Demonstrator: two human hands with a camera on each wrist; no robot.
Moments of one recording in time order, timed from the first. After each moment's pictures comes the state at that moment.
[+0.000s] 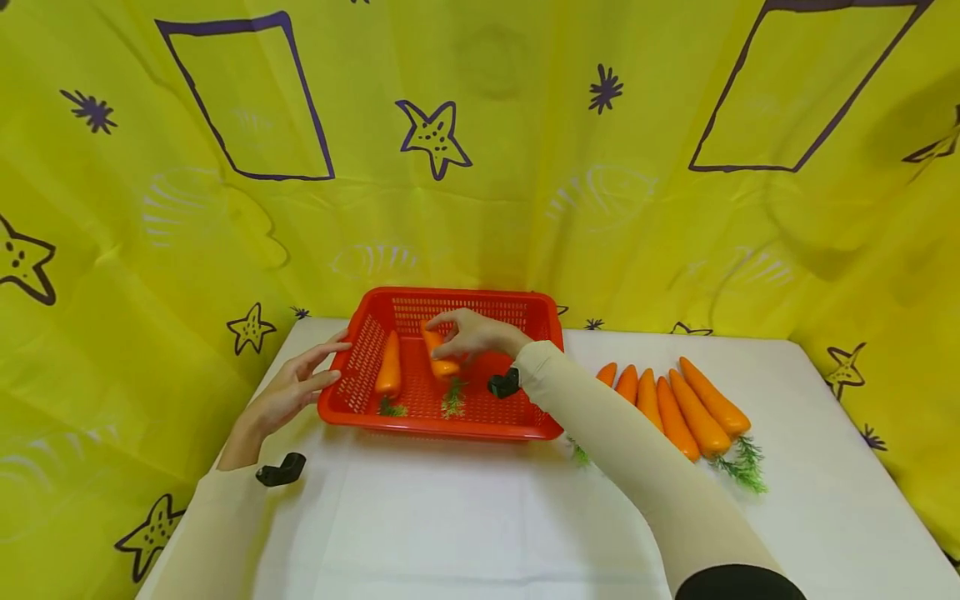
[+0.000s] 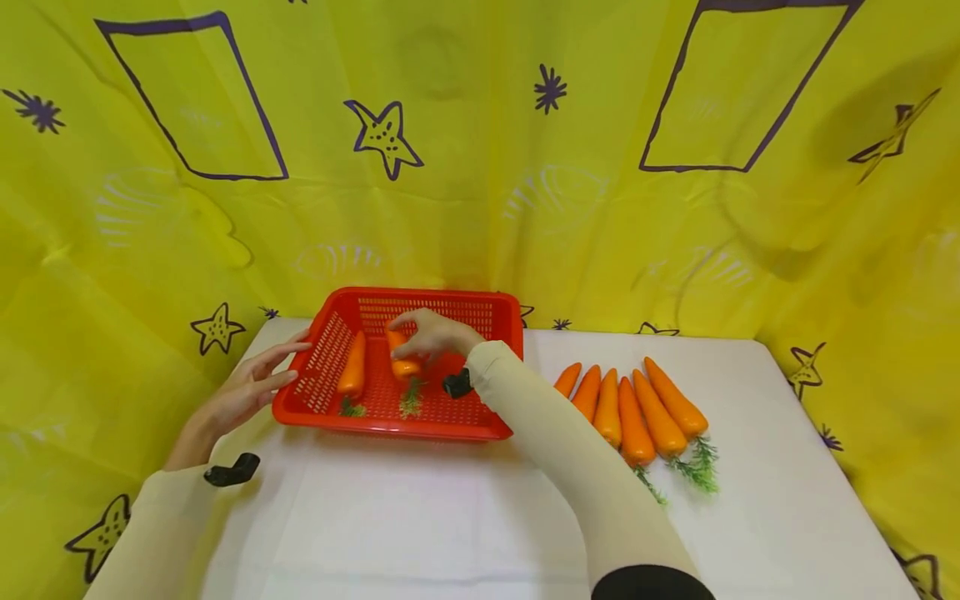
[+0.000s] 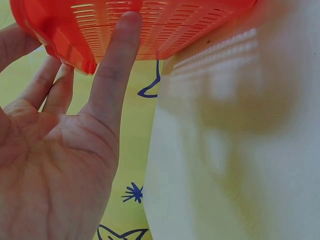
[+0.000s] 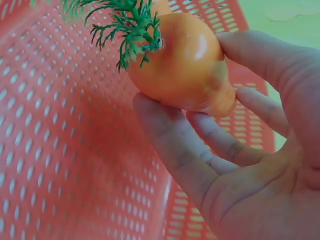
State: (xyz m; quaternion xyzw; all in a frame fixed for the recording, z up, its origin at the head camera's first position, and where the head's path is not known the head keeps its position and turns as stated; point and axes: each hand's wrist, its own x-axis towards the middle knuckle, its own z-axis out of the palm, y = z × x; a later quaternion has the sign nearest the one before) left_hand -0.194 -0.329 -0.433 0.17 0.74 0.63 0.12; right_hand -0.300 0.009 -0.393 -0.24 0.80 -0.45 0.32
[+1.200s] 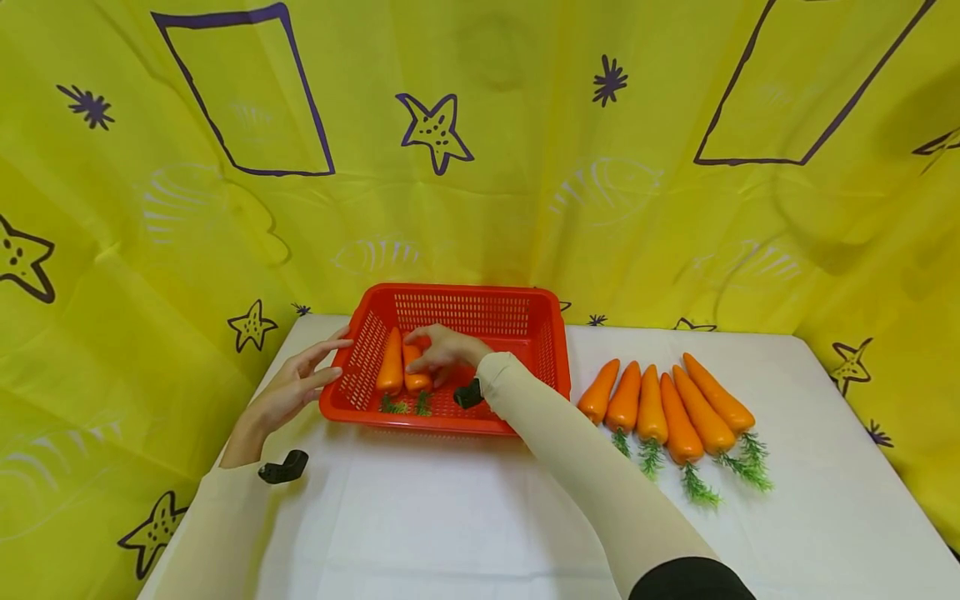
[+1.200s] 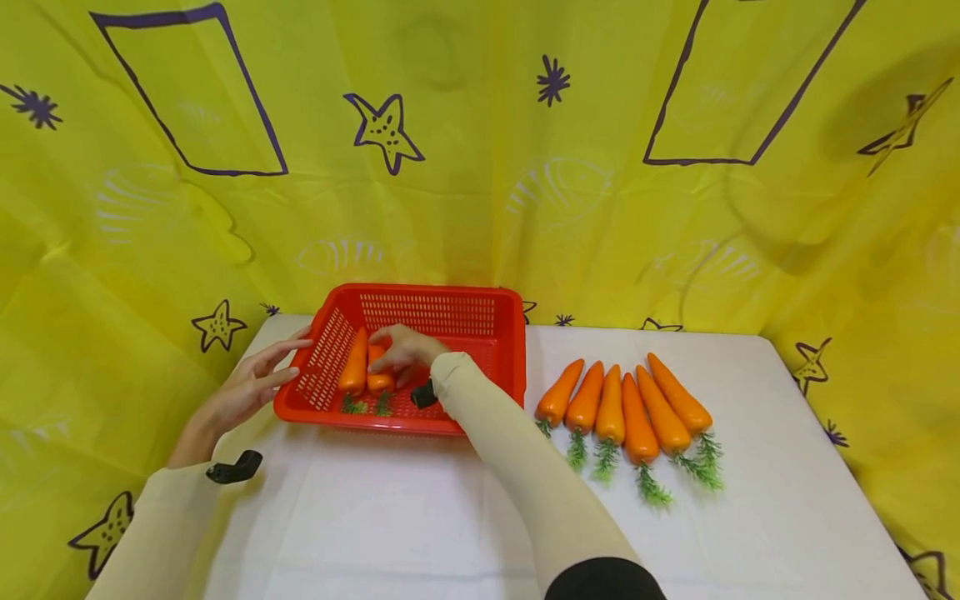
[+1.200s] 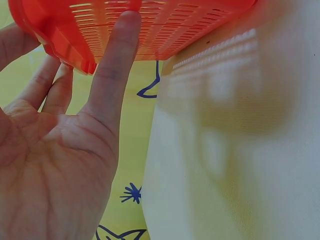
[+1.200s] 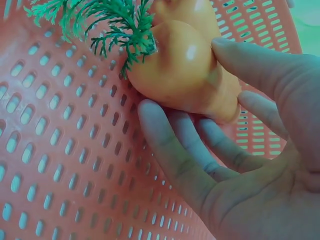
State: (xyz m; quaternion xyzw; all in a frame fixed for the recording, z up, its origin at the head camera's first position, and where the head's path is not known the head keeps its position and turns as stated) left_hand -0.195 -0.329 -0.435 0.17 0.74 0.64 0.12; right_hand -0.297 -0.046 -0.428 -0.18 0.79 -0.46 0.36
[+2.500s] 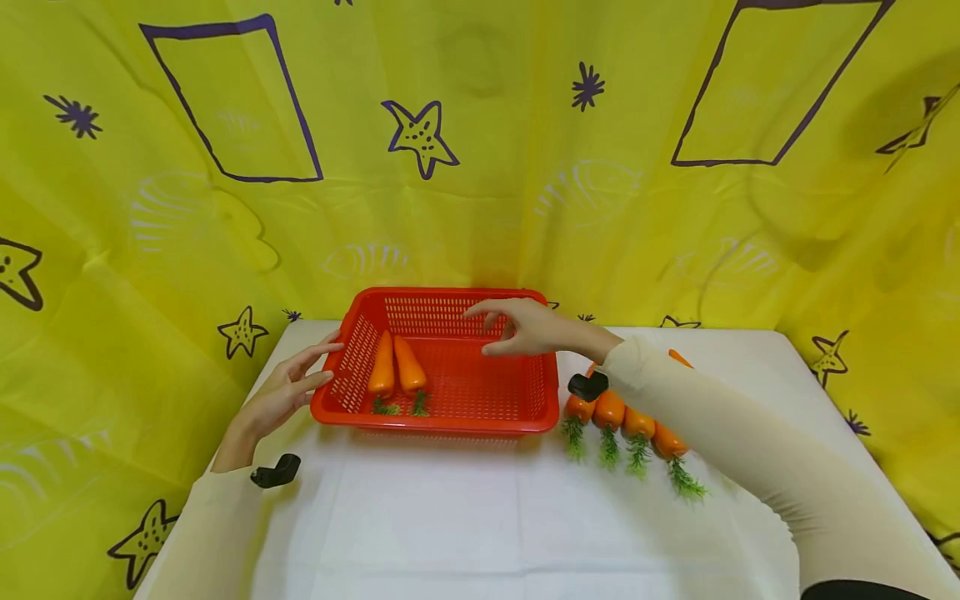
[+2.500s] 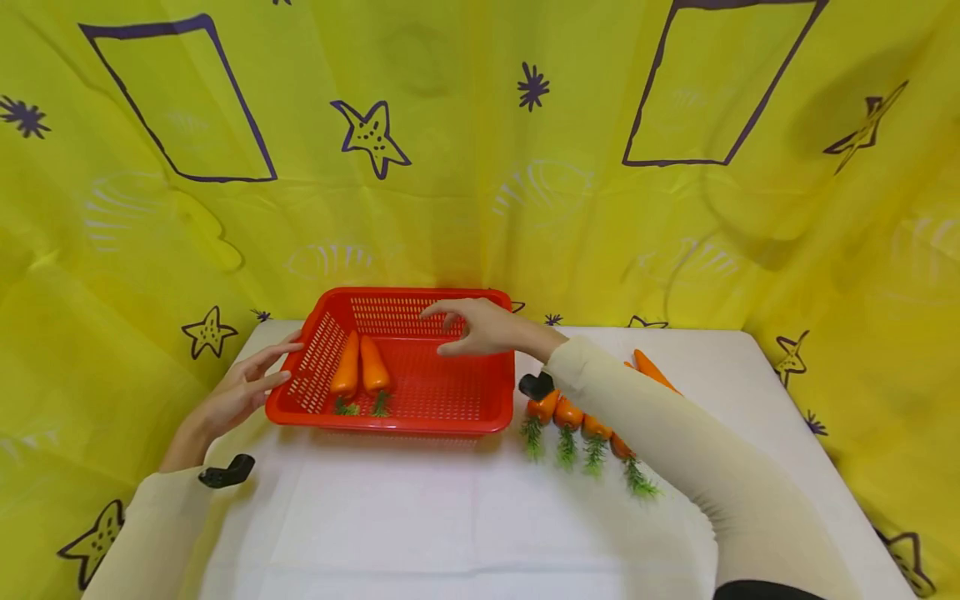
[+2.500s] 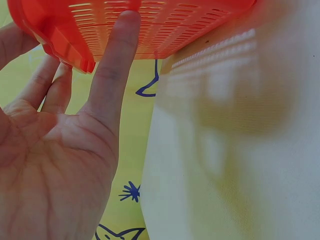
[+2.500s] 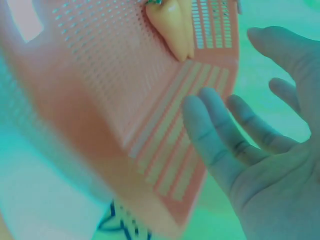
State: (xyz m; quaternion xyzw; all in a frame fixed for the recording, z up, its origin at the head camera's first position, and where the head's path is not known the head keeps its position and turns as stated) left_hand -0.193 -0.327 -0.433 0.17 0.74 0.64 0.12; right_hand -0.265 0.104 -0.346 -0.39 0.86 -0.29 0.15
